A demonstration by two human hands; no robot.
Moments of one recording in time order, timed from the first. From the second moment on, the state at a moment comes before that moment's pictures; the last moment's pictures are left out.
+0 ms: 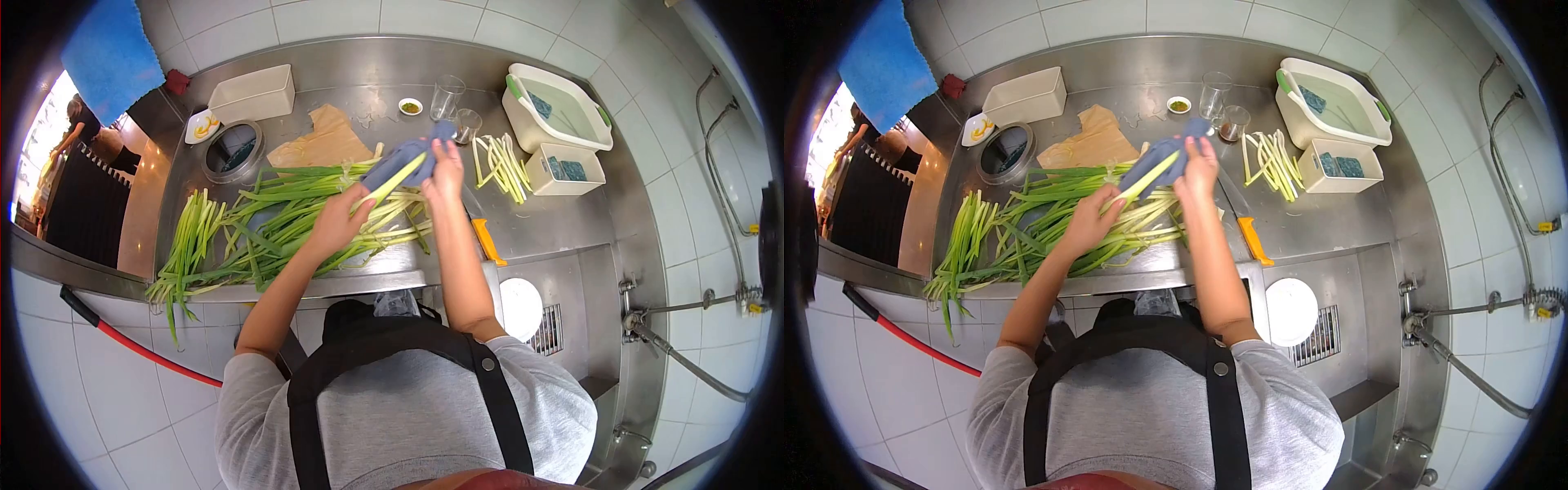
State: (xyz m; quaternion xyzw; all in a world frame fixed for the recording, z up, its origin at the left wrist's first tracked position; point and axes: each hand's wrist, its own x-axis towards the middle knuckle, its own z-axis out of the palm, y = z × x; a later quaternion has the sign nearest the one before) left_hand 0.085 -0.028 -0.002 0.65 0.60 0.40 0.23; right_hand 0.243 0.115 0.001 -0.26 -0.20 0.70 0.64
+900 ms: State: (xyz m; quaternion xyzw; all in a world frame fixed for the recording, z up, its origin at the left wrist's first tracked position) left_hand 0.071 -0.039 -0.002 0.49 0.46 0.47 0.57; right_hand 0.238 0.070 -0.013 -0.08 -0.33 0.76 0.55
